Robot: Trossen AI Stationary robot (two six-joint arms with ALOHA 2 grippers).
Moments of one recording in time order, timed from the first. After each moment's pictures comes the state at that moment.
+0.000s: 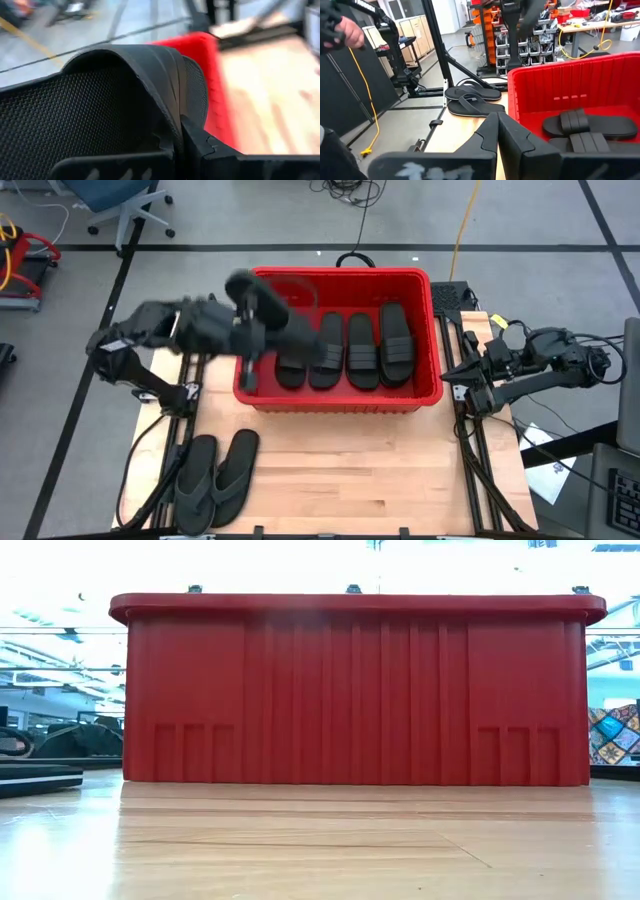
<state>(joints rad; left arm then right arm) -0.06 1.45 2.03 -1.12 -0.25 0.21 0.20 0.49 1.02 -0.68 0.02 0.18</state>
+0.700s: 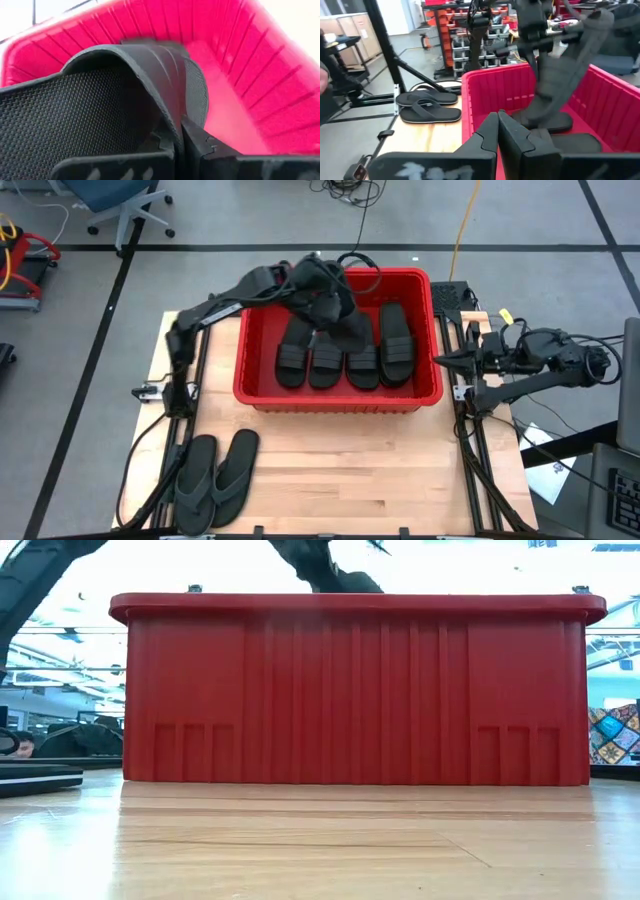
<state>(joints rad) 0.40 1.98 2.24 -1.08 0.35 0.70 0.20 0.52 1.02 -0.68 0.28 0.14</state>
